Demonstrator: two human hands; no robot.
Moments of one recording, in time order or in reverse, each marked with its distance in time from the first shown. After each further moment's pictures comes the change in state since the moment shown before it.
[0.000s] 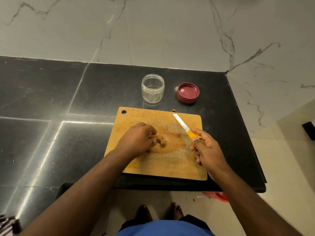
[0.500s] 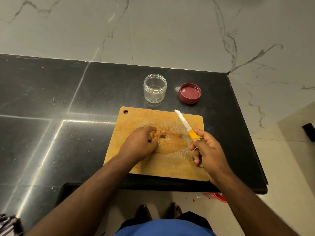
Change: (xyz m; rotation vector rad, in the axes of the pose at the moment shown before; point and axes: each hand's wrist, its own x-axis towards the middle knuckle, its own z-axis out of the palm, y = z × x) left_hand -0.009 0.000 0.008 -0.106 0.025 -0.082; right_hand -0.010 -0.009 0.008 0.055 0.009 0.023
